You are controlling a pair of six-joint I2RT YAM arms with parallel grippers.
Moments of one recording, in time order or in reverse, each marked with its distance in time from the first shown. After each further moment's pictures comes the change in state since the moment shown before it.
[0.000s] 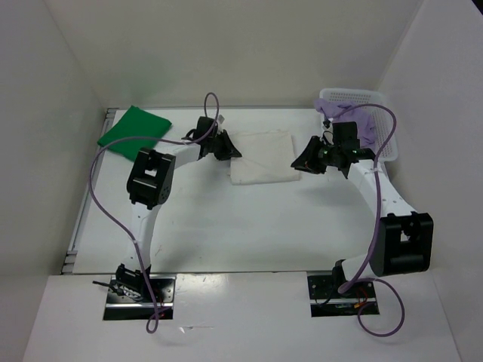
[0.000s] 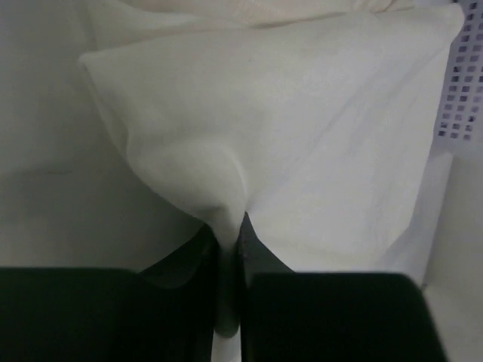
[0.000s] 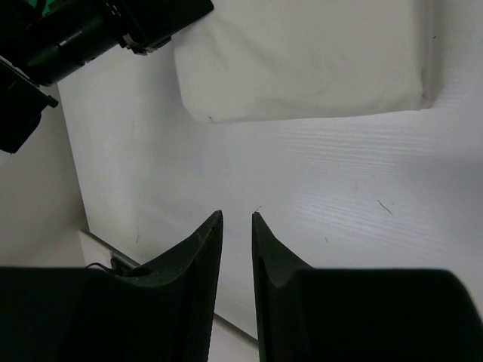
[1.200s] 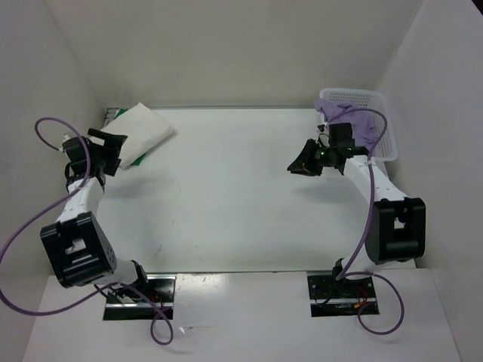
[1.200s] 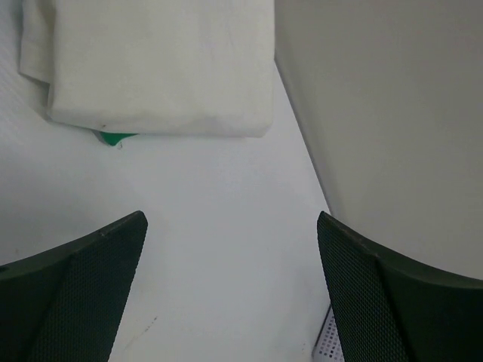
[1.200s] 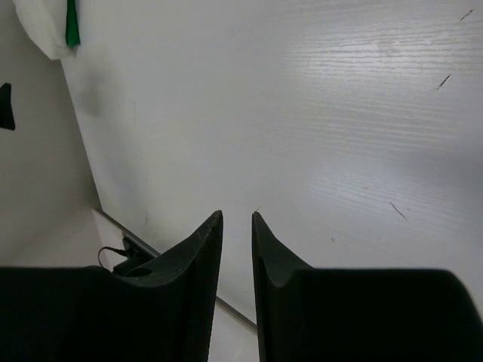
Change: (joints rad) left arm 0.740 -0.890 -0.755 0.095 -0.179 -0.279; right arm -0.007 0.099 -0.006 0.024 -0.100 -0.005
